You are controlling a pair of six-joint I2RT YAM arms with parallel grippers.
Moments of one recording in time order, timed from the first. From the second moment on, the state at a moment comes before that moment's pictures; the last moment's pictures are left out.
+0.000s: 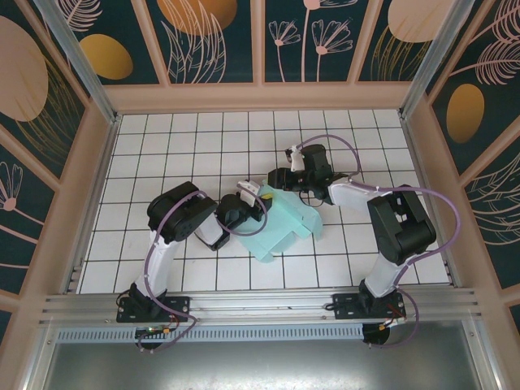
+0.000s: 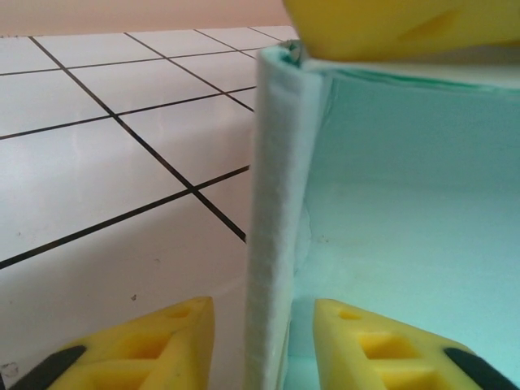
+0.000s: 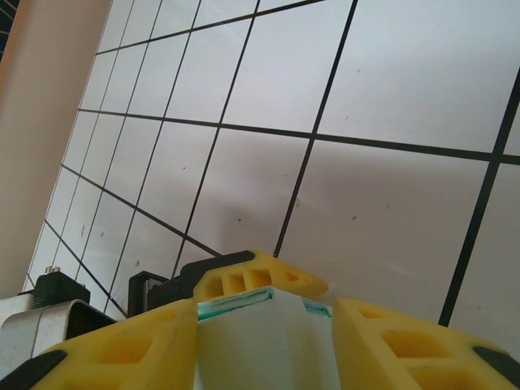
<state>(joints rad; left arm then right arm) -0.72 2.20 0.68 1.32 0.06 -0.17 0.47 1.72 0.94 0.10 -0.49 0.49</state>
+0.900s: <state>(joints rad) -0.68 2.07 0.67 1.21 0.11 -0.16 0.50 1.72 0.97 0.07 -0.44 0.45</state>
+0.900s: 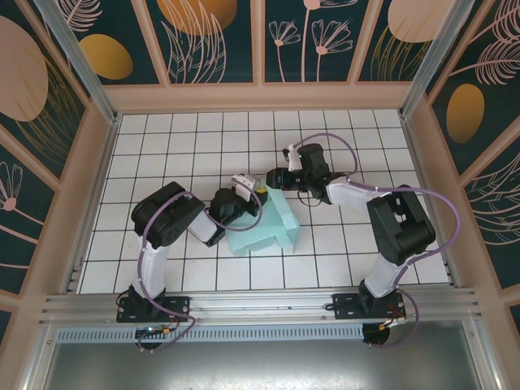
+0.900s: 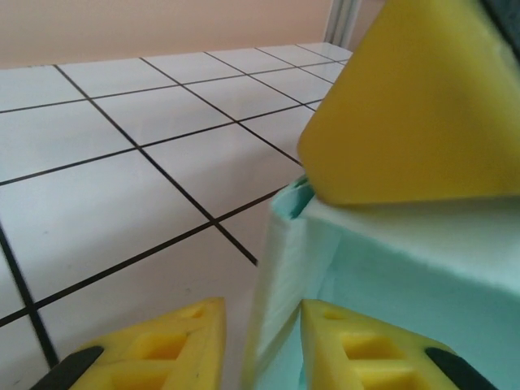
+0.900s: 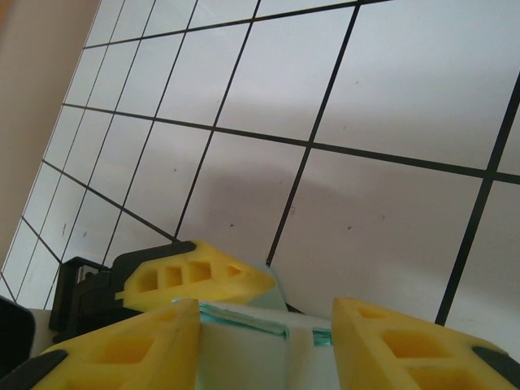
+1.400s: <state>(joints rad) -0.67 2.08 0.75 1.10 0.18 -0.10 0.51 1.72 0.98 0.04 -0.42 0.41</state>
